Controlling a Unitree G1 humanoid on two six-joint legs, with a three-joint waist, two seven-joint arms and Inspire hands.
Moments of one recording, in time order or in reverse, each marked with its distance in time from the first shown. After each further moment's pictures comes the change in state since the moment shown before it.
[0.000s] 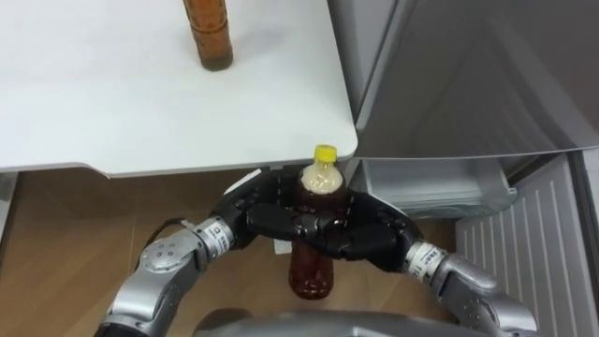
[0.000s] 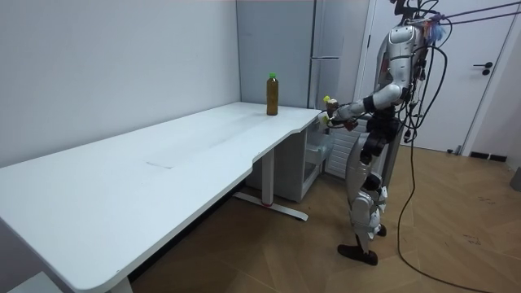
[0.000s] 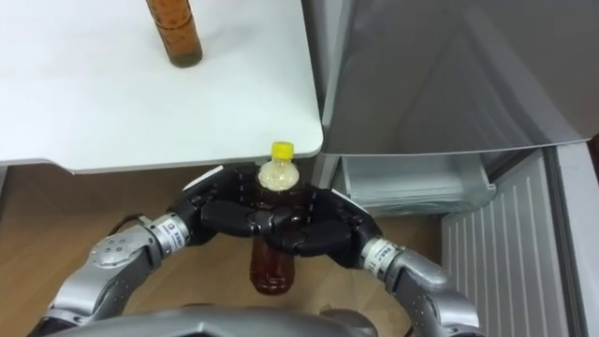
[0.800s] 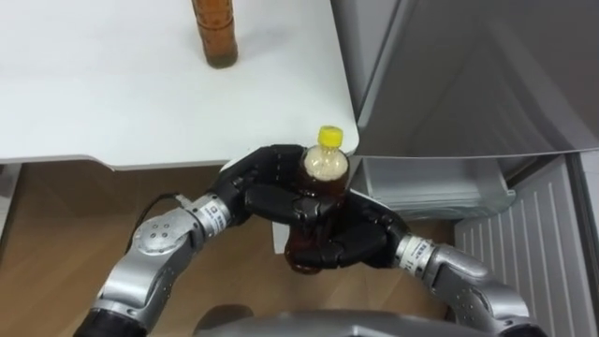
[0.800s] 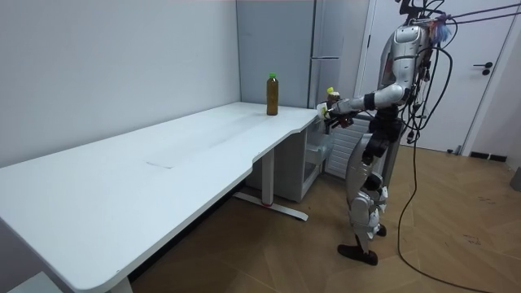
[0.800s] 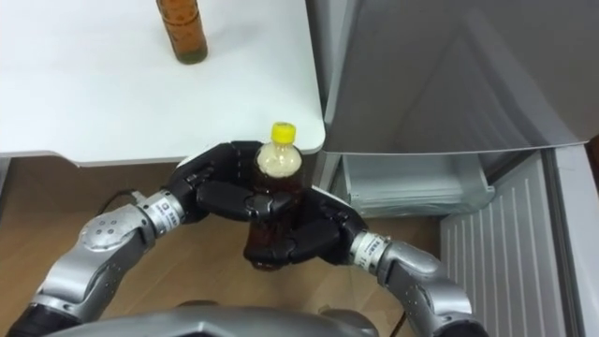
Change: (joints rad) left arm -0.036 0.039 0.001 -0.130 0.030 0.003 0.017; right arm -0.047 -0.029 0.071 -0.009 0.010 0.000 0.103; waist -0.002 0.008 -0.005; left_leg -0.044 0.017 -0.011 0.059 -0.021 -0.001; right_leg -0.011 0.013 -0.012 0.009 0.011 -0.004
